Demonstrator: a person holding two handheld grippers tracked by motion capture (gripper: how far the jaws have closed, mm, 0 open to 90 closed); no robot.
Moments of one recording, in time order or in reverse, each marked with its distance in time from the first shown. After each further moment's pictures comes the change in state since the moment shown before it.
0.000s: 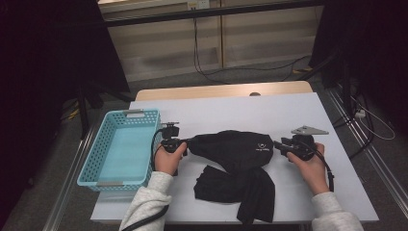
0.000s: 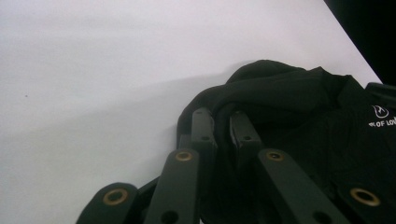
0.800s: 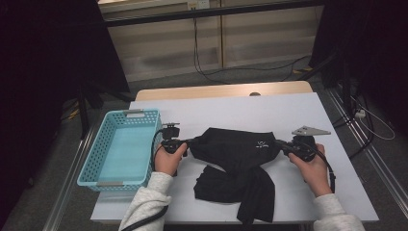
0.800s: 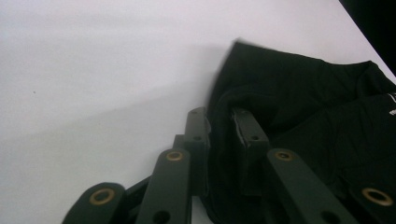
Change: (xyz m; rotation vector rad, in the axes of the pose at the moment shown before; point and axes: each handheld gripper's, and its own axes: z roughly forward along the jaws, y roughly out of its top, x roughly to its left) left arm 0.001 -0.002 0.001 0.006 0.034 0.022; right arm 0.000 0.001 -0.017 -0.025 0.051 -0.013
